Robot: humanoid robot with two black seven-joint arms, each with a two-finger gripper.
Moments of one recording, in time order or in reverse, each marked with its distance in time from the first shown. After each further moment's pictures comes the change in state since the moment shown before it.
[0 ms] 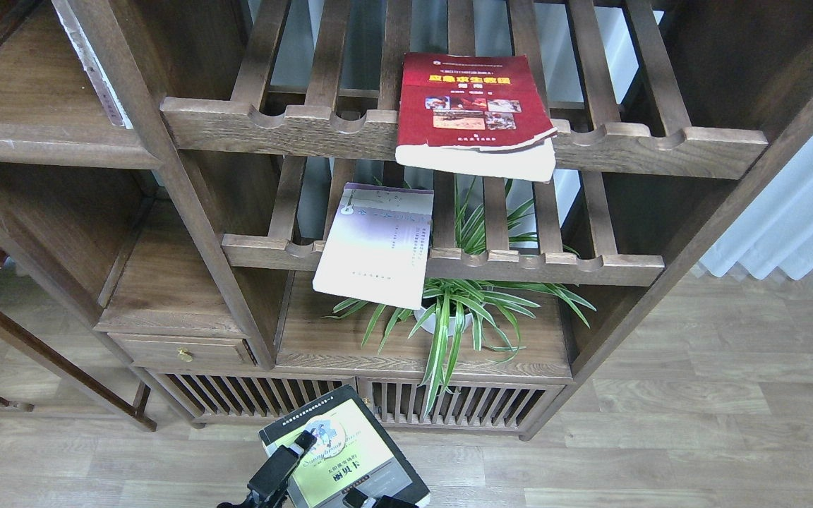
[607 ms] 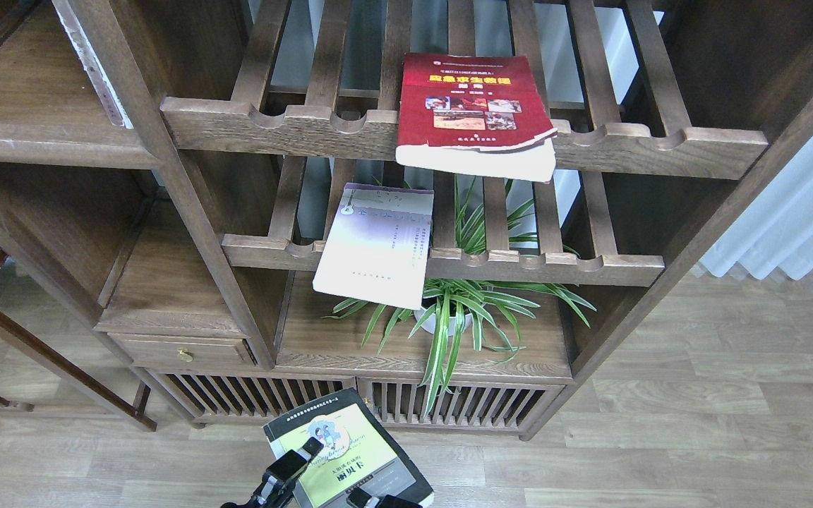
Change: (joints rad) left arm -0.006 0.006 0.043 -0.005 -0.002 0.000 0.010; right arm -0.001 0.000 0.010 -0.001 0.001 0.000 0.002
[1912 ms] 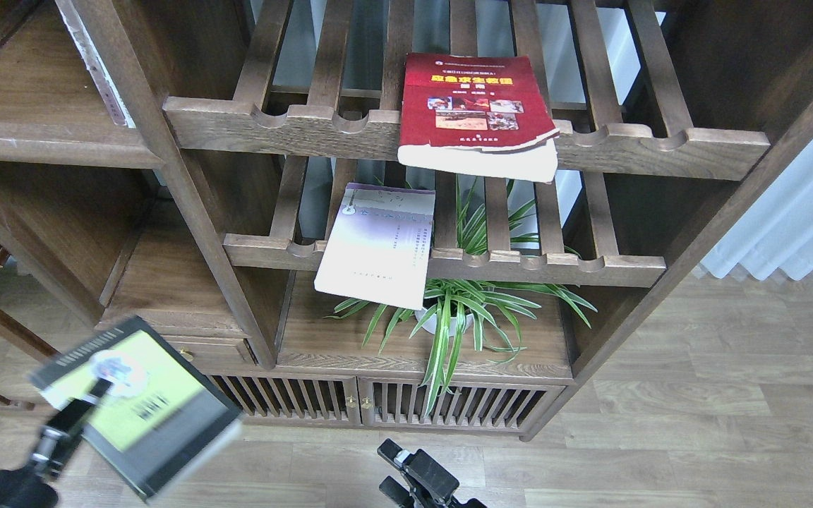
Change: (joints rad) left arm 0.284 0.381 -0.712 -0.314 -0.001 0.000 0.003; right arm 0.027 0.000 0.094 -0.016 0.000 0.000 0.010
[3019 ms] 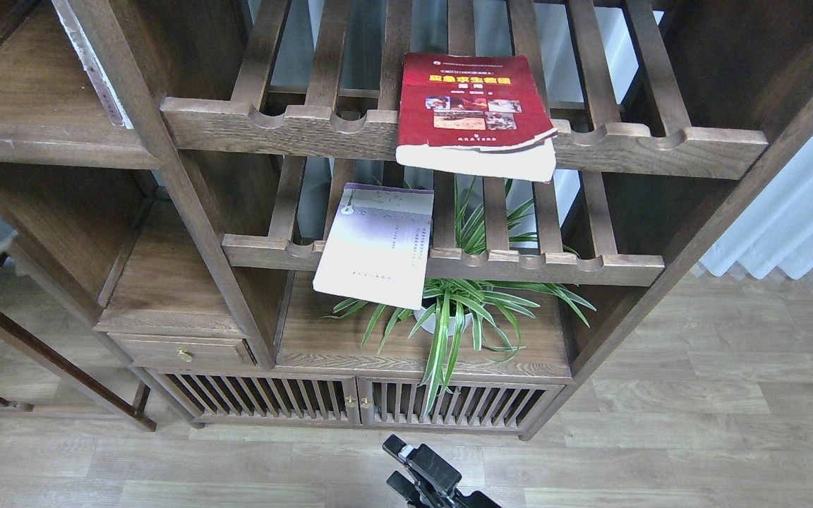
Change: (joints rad) left arm -0.217 0.234 -0.664 -0.060 0.249 0.000 0.247; right arm 0.041 0.000 0.000 -0.054 0.002 0.000 0.001
